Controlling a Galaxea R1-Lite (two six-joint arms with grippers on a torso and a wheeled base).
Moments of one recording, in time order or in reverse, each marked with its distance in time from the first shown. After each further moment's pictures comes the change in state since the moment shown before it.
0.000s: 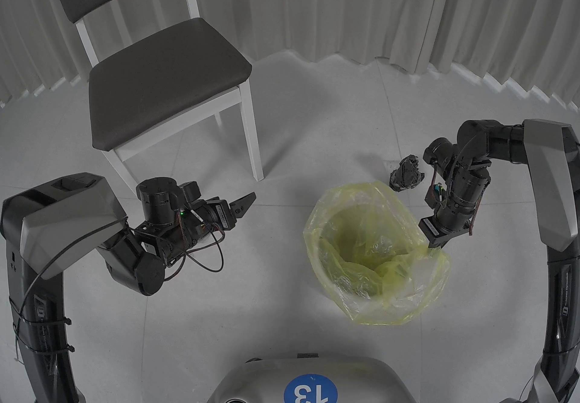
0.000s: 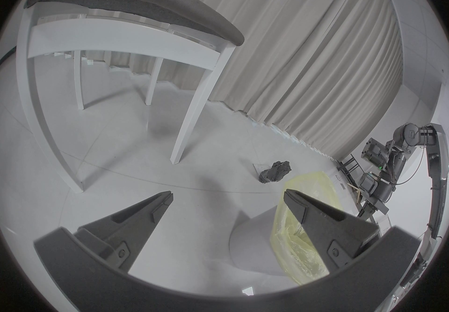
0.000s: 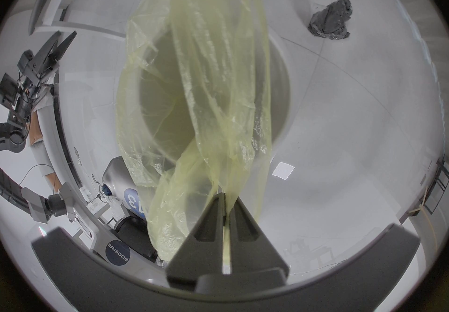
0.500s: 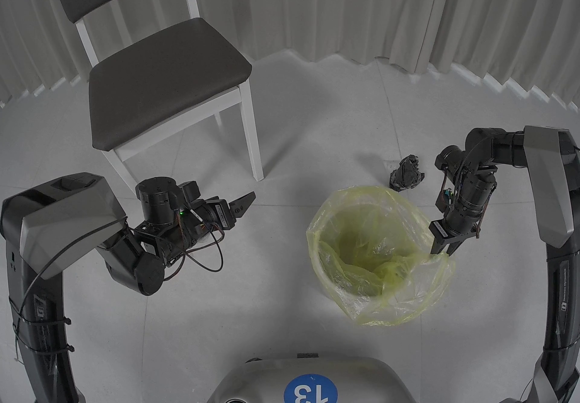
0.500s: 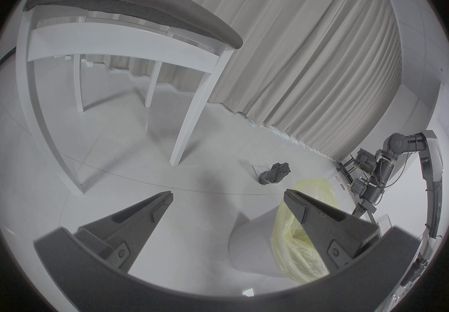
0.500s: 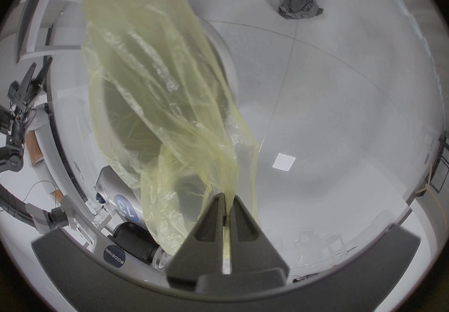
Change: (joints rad) left arm 0.002 -0.001 0.001 -0.003 -0.001 0.001; right arm -0.076 0.042 0.000 -0.007 0.010 -0.013
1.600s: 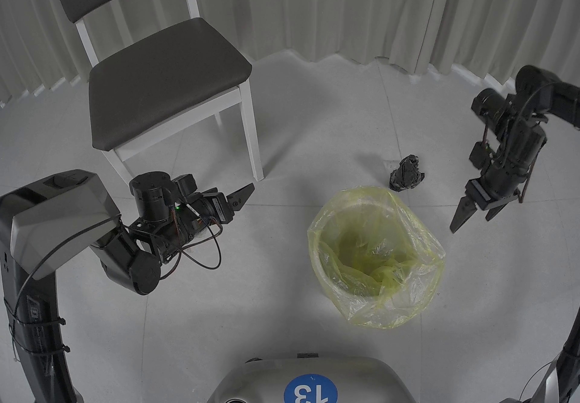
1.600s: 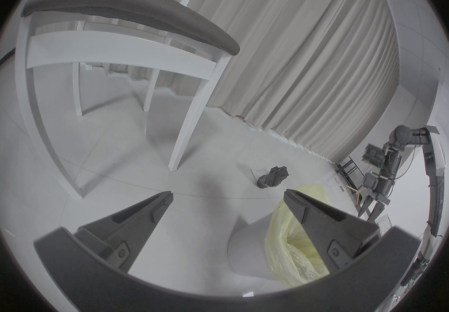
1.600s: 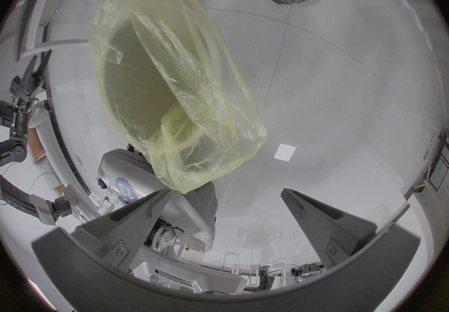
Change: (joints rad) left arm -0.002 -0.037 0.022 -0.041 -0.003 0.000; right arm 0.020 -0.332 0.000 0.194 -0.007 -0.027
